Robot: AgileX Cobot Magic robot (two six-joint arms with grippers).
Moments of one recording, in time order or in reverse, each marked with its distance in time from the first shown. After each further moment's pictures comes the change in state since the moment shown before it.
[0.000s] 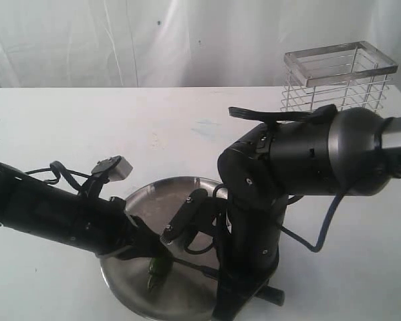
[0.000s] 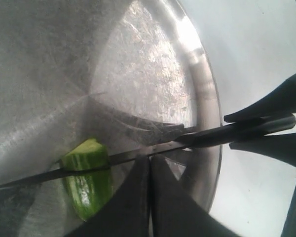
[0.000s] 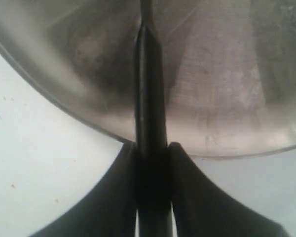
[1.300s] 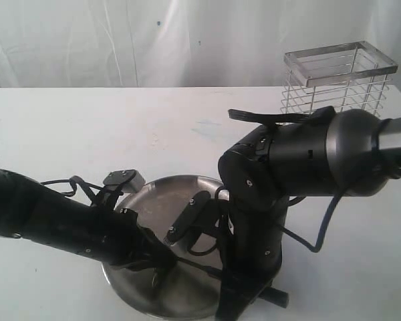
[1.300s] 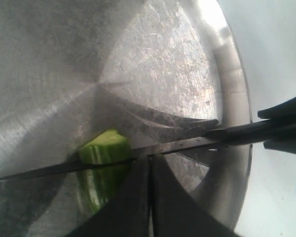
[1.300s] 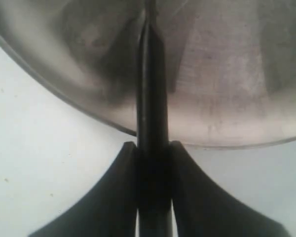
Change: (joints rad) left arm -0.068 0.066 0.000 -0.090 -0.107 0.081; right arm 0.000 0.009 0.002 -0.011 0.009 0.008
